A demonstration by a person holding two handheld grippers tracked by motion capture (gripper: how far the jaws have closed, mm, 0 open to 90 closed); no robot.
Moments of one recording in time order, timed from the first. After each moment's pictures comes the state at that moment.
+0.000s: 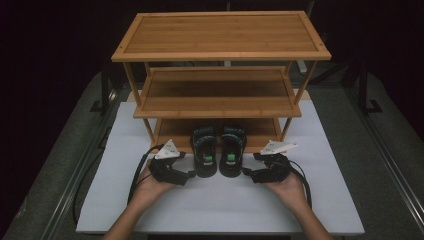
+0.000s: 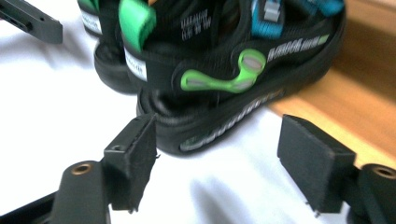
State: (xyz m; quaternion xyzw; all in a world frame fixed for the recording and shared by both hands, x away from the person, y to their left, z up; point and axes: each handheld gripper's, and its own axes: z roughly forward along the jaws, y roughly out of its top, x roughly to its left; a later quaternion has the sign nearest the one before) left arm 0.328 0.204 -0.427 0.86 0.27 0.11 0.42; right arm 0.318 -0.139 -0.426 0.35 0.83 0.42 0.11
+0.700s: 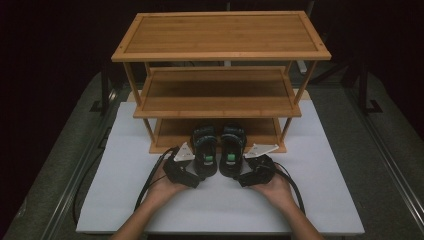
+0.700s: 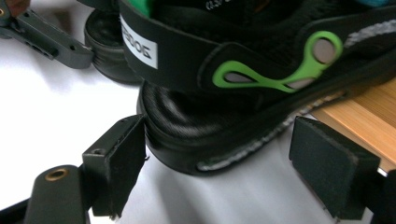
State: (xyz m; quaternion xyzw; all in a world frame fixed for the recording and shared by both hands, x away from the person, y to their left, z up) left arm 0.339 0.176 -0.449 0.88 0.25 0.13 0.38; right arm 0.329 -0.105 -0.449 0.33 0.85 0.40 0.11
